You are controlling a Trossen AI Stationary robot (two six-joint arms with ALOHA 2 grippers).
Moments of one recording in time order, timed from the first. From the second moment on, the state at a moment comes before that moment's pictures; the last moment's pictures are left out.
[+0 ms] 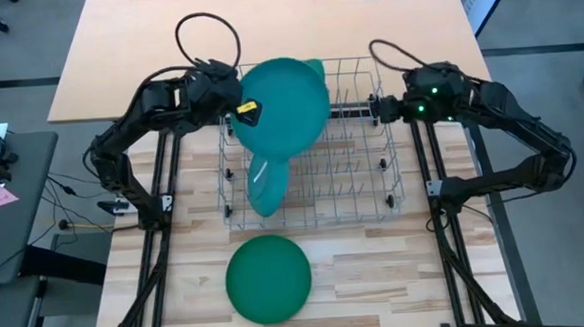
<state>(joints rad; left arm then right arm) 0.21 1.66 2.32 -1.38 -0.76 -0.48 -0.43 1.11 1.53 -1.08 0.19 0.80</state>
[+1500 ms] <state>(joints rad) 0.23 1.67 2.32 -1.18 -0.87 -0.33 -0.24 1.11 1.53 -0.69 0.18 0.62</state>
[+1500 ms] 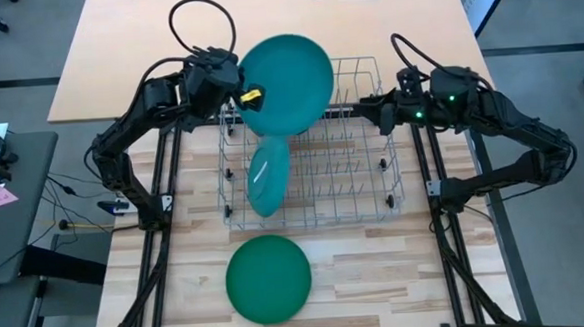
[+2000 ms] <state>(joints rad) 0.23 1.67 2.32 -1.20 -0.86 -0.35 -0.17 1.11 1.53 -0.57 0.07 0.51</state>
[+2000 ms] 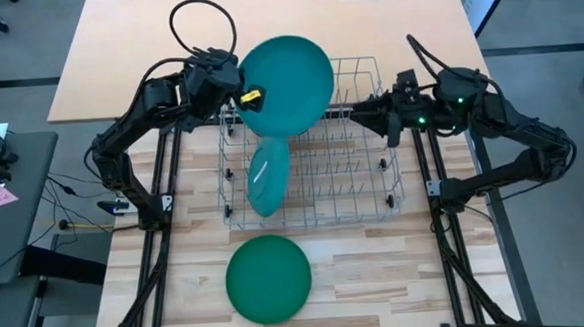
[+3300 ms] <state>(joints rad) 0.22 1.67 2.32 -1.20 -0.83 -0.36 -0.17 1.44 1.95 -0.83 0.42 0.16</state>
